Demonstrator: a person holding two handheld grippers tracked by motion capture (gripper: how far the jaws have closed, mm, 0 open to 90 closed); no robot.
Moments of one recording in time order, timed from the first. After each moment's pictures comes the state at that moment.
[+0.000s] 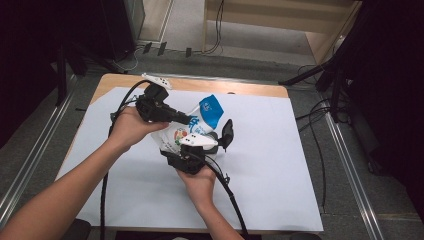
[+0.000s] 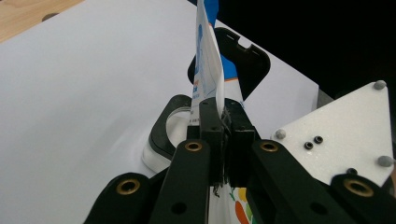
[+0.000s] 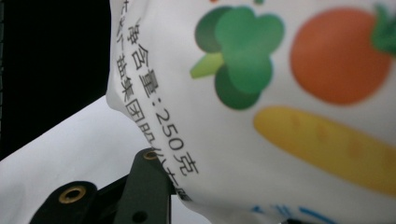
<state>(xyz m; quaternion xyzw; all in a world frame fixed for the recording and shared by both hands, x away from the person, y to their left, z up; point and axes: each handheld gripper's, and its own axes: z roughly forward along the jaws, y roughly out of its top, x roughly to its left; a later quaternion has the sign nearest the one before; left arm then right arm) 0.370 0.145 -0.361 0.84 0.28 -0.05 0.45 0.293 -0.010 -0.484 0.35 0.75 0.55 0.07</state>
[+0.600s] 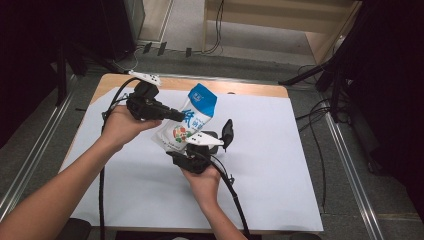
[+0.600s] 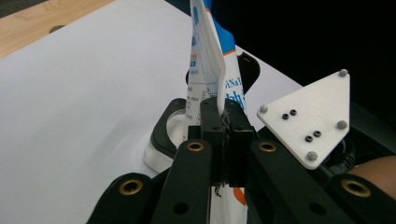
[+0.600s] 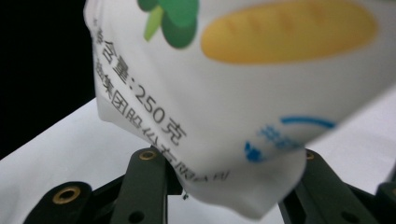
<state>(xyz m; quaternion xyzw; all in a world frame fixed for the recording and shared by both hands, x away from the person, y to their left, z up) 0.365 0.166 -0.352 0.83 0.28 -0.05 0.48 0.296 -0.024 -0.484 0.36 0.75 0.55 0.06</state>
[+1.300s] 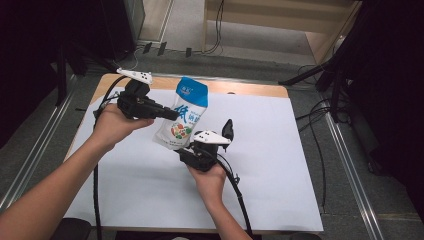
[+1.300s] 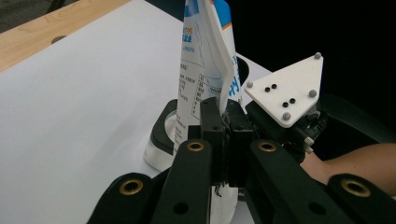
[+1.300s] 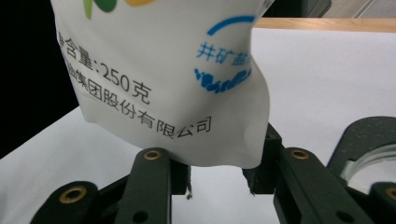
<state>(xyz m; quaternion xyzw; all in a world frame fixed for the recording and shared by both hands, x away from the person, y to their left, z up) 0.359 0.179 -0.344 0.83 0.26 -0.05 0.48 0.302 -0.039 -0.482 0.38 0.74 0.55 0.08</state>
